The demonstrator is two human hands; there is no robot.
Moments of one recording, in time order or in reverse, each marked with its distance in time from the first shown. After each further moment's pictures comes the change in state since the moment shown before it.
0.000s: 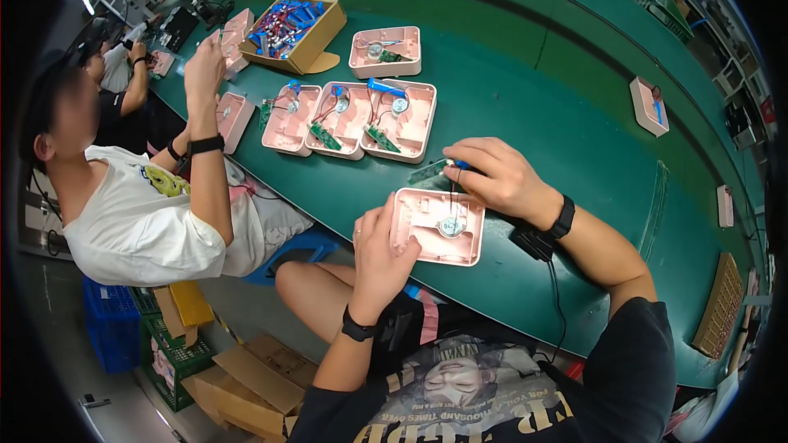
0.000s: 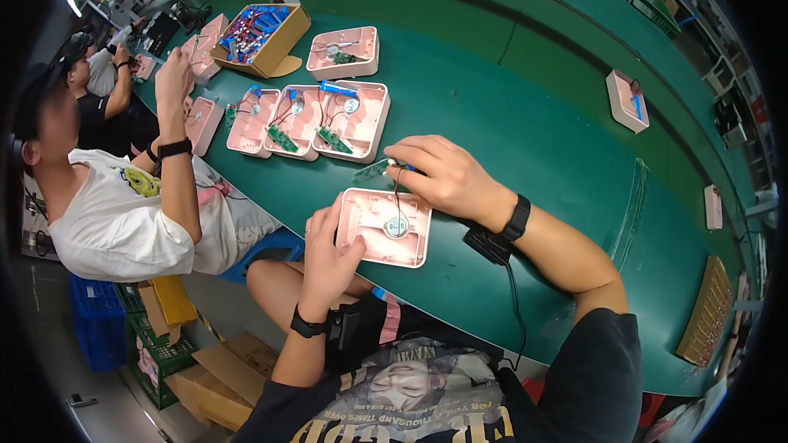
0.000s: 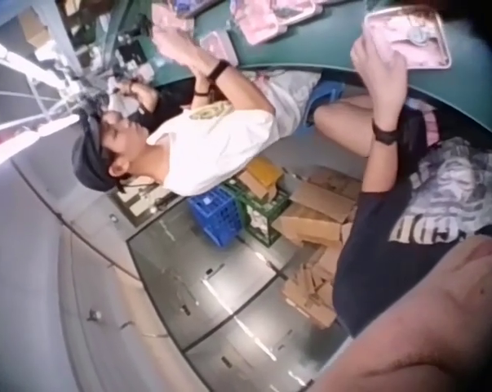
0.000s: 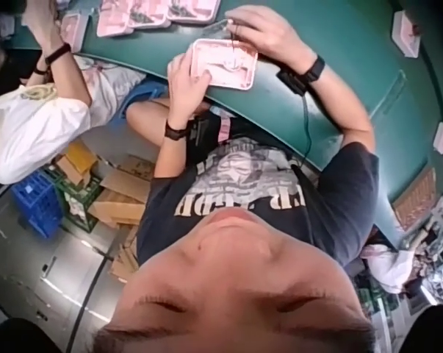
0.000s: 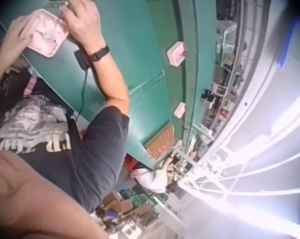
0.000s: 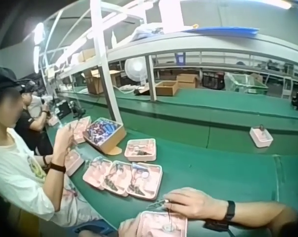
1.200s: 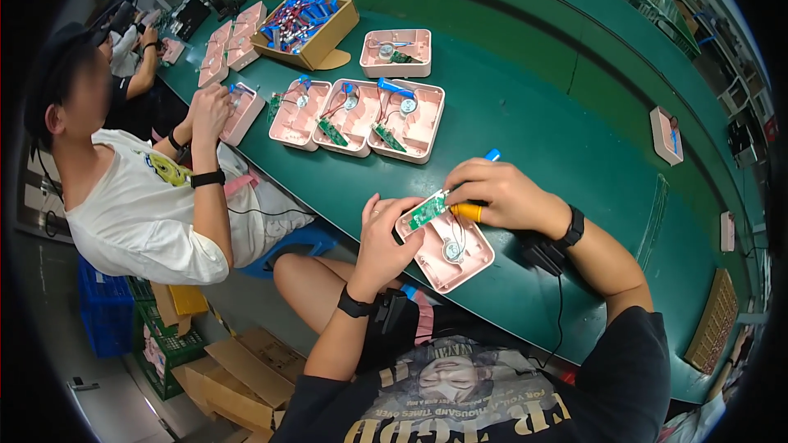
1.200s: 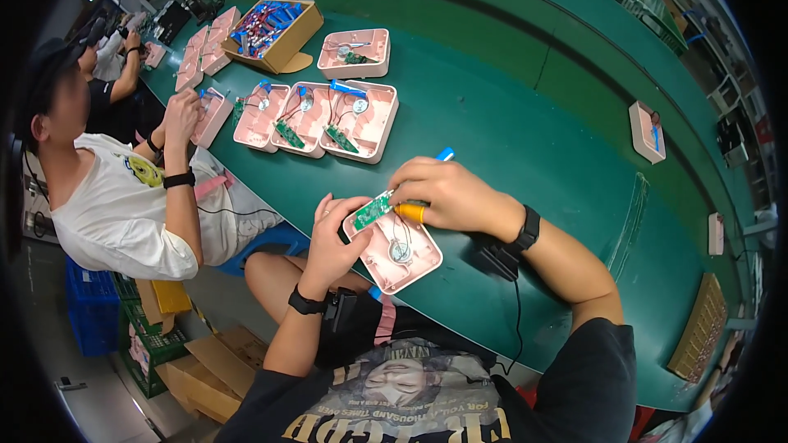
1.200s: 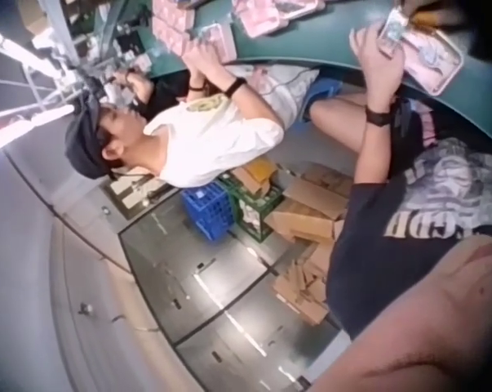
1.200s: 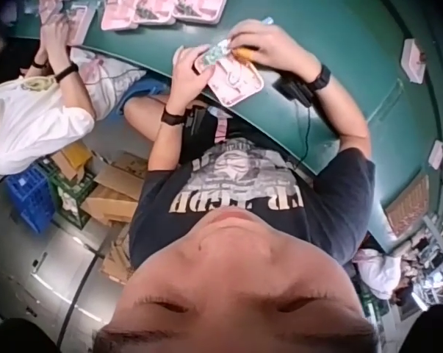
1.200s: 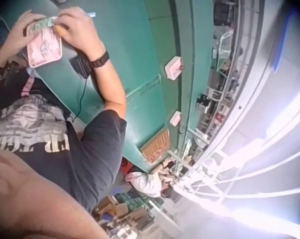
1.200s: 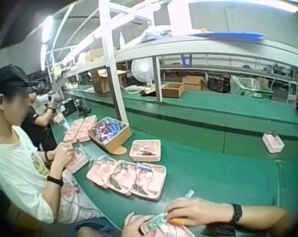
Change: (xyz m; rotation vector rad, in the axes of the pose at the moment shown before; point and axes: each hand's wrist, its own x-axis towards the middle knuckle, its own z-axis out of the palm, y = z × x) left_hand 0.020 -0.020 0.001 -0.137 -0.130 0.058; right_hand 0.006 -0.006 -0.004 0.560 -0.283 0.194
